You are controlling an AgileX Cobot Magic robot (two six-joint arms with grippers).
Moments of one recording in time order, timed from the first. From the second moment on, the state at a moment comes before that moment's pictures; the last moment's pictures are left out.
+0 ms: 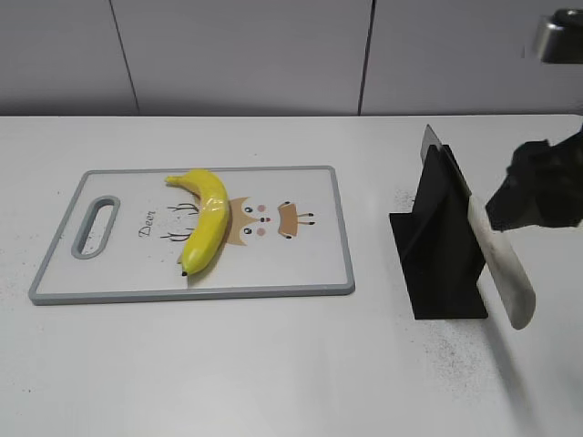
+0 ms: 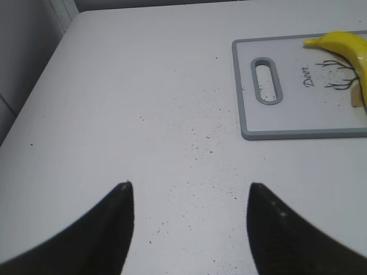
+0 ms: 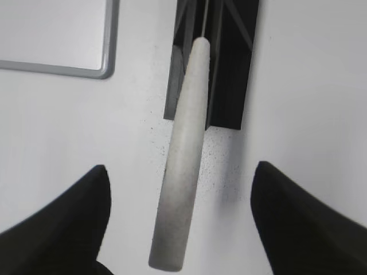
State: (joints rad) left arm 0.03 0.00 -0.47 -0.02 1.09 0.16; right arm 0.41 1.23 -0.89 0.03 0.82 0.23
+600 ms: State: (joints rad) left arm -0.01 0.00 -0.47 -0.02 1.09 0.16; right arm 0.41 0.52 -0.61 0.00 1.02 -0.02
